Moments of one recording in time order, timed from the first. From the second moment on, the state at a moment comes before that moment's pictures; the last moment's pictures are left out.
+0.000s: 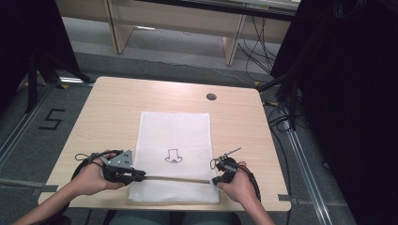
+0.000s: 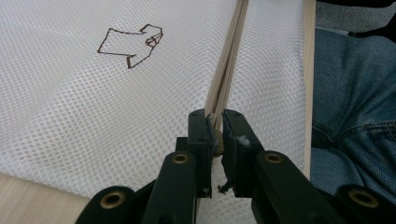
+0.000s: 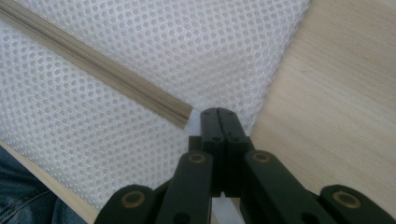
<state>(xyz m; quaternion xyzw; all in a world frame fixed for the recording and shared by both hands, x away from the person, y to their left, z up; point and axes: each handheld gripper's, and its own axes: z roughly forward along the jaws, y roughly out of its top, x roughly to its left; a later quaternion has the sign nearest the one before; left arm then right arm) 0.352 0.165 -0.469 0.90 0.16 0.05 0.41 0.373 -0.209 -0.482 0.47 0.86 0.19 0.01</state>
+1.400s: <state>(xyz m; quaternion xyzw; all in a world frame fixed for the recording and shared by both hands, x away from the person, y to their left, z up) 0.358 0.182 -0.472 0.90 0.17 0.05 0.40 0.373 -0.209 -0.481 0.47 0.86 0.18 0.00</state>
